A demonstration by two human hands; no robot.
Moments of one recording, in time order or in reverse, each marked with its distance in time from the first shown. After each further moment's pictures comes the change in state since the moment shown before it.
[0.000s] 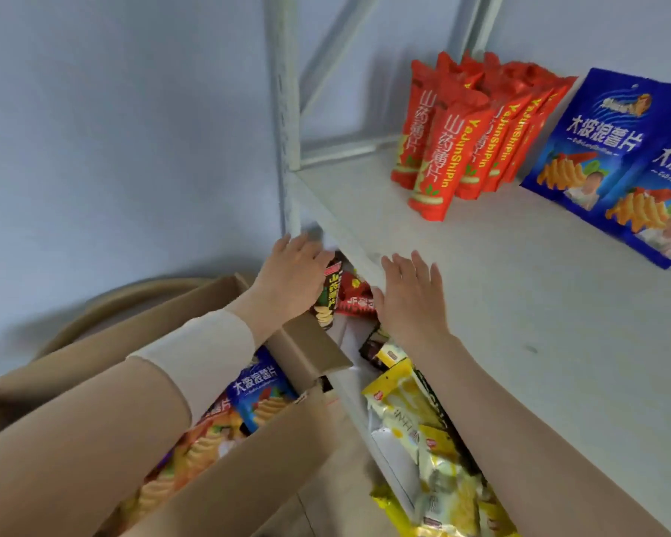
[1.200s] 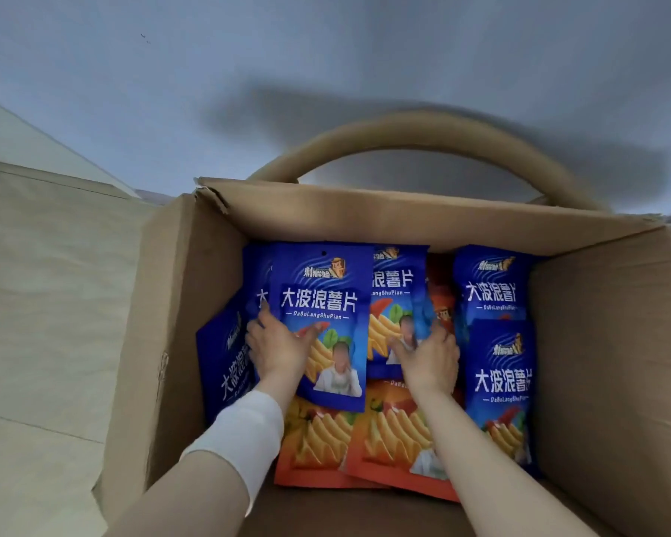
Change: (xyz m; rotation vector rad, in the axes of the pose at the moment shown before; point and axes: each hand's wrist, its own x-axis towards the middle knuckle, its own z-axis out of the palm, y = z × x) left_hand -0.252 -0.218 0.415 -0.938 -0.263 -1.924; right_hand 0.040 -0.350 0.413 0.235 -0.667 0.075
